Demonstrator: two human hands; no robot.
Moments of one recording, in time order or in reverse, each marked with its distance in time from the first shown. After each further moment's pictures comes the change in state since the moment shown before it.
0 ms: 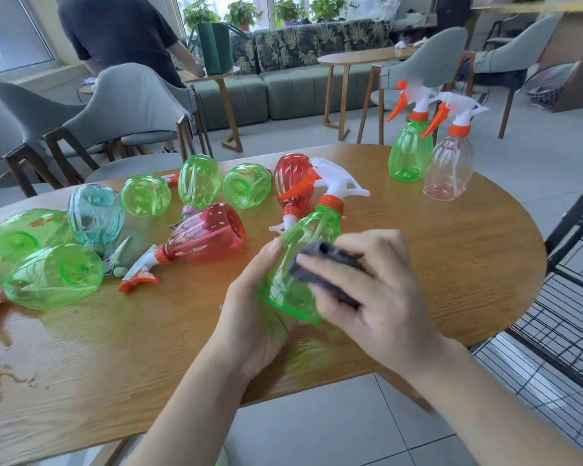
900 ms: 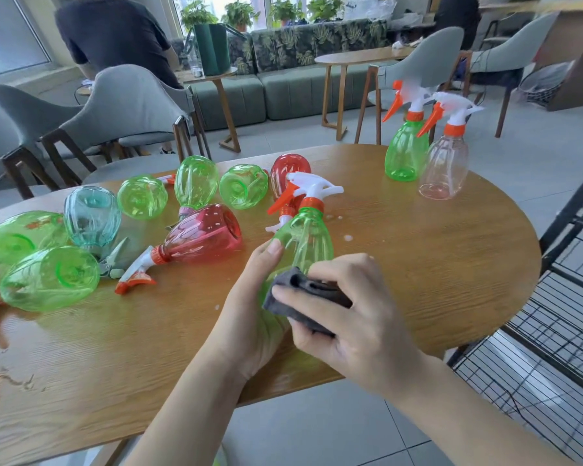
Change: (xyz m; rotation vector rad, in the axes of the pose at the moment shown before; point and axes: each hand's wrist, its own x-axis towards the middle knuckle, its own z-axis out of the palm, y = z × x) left_hand -0.003 0.000 0.000 0.003 0.058 -0.018; right_hand -0.010 -0.019 0.005 0.031 -0.055 -0.055
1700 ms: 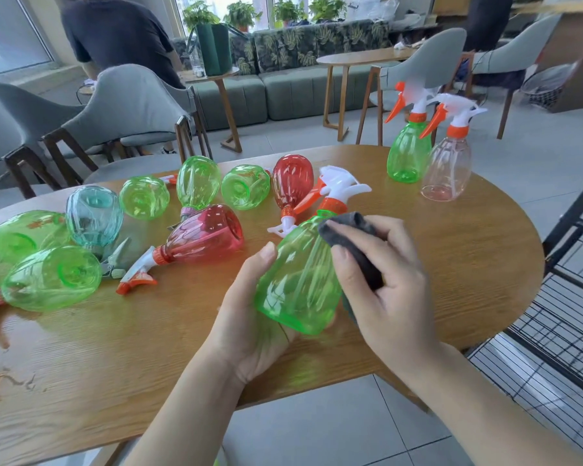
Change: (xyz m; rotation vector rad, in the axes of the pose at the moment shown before) left_hand 0.000 0.000 0.001 -0.021 -0.152 -0.018; right_hand 0.013 0.015 -0.008 0.219 0.136 0.426
